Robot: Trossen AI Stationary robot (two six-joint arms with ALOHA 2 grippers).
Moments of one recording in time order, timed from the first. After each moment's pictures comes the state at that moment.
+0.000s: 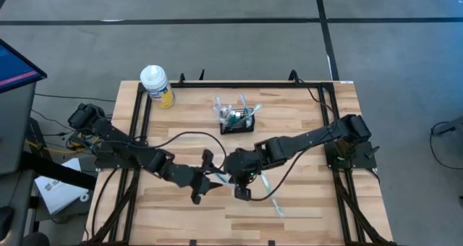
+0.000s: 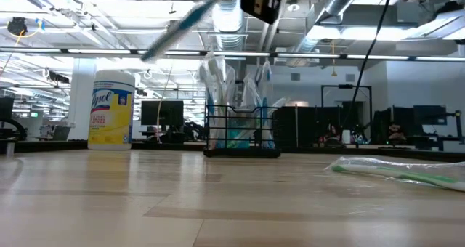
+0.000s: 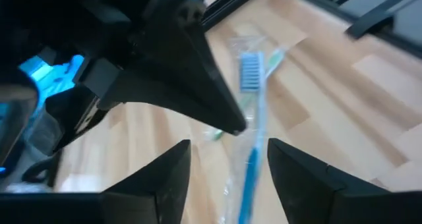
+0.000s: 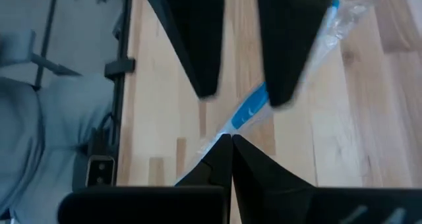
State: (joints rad) left arm -0.50 1.44 0.90 0.04 -0.46 0.37; right arm 0.29 1.87 1.63 -0.65 -0.08 0.40
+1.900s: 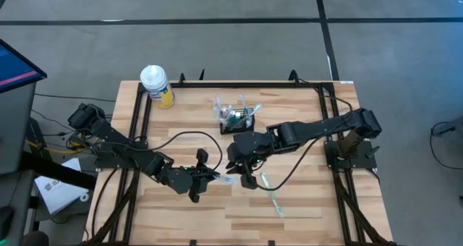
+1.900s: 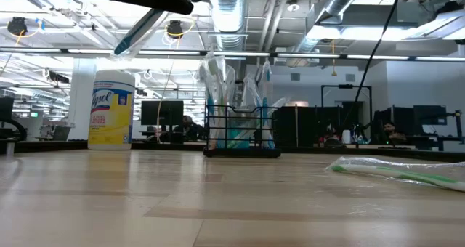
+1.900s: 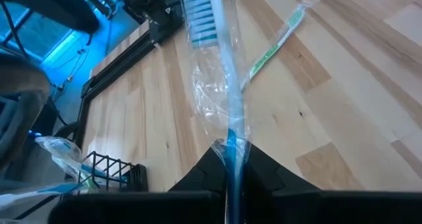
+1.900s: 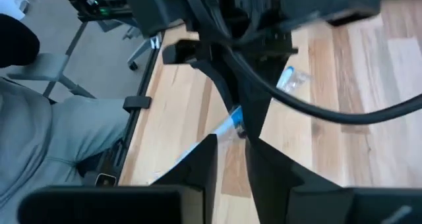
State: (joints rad) left arm -0.54 1.44 0.90 -0.08 -0.61 0.30; right arm 0.23 1.74 1.65 -0.61 -0.11 0.19
